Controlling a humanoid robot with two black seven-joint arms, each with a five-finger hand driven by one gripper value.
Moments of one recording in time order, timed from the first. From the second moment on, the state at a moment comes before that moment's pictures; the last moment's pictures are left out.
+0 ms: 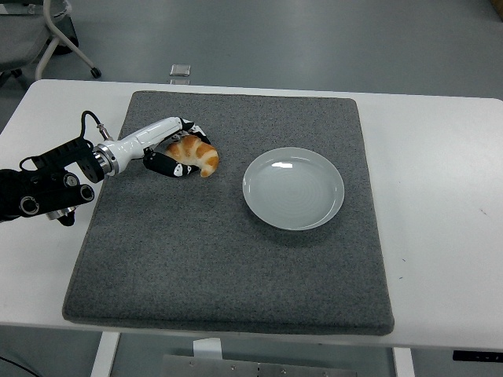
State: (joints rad) left arm -1.04 0.58 0.16 -1.02 0.78 0.31 -0.45; right arm 0.07 0.00 -0.14 0.15 0.04 -0.03 -0.06
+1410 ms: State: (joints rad) left arm -1.52 0.84 0.17 -0.94 0.78 0.18 -0.44; right arm 0.07 0.00 -0.14 0.15 0.04 -0.03 -0.06
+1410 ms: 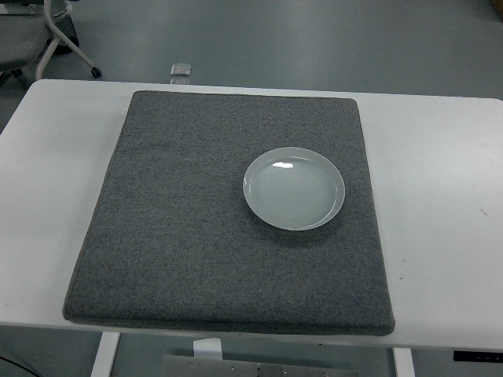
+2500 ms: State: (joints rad) left arm -1.36 0.44 0.20 -1.14 1.00 0.38 -0.44; right arm 0.07 0.00 -0.15 0.15 0.04 -0.03 -0.06
